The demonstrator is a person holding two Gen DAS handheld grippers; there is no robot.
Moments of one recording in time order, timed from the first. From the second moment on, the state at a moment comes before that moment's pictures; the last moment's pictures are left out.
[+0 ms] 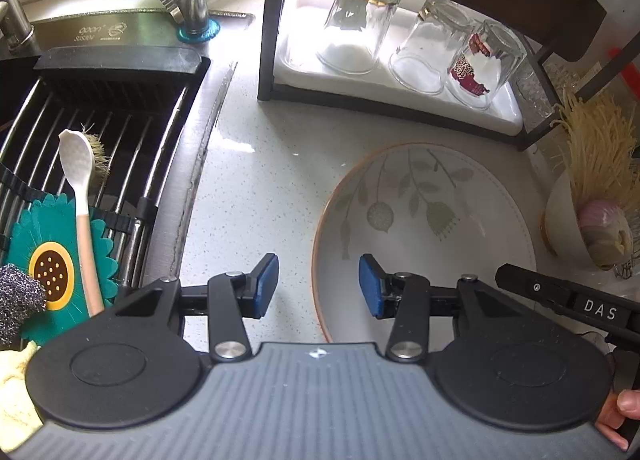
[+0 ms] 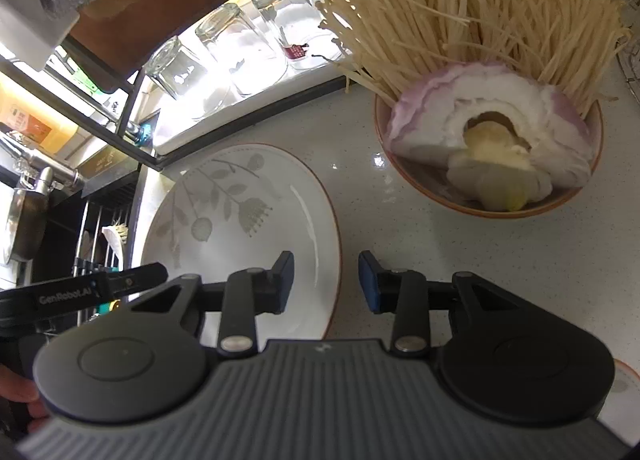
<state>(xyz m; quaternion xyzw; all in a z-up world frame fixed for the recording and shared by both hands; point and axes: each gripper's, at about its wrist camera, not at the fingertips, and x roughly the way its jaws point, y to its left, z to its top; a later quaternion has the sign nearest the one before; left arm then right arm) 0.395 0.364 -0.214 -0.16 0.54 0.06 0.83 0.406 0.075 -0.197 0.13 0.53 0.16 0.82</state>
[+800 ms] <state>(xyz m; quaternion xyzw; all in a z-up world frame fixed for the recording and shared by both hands) 0.401 0.360 -0.215 -0.14 0.52 0.06 0.84 0.406 0.079 -0.202 0.12 0.53 0.17 0.82</state>
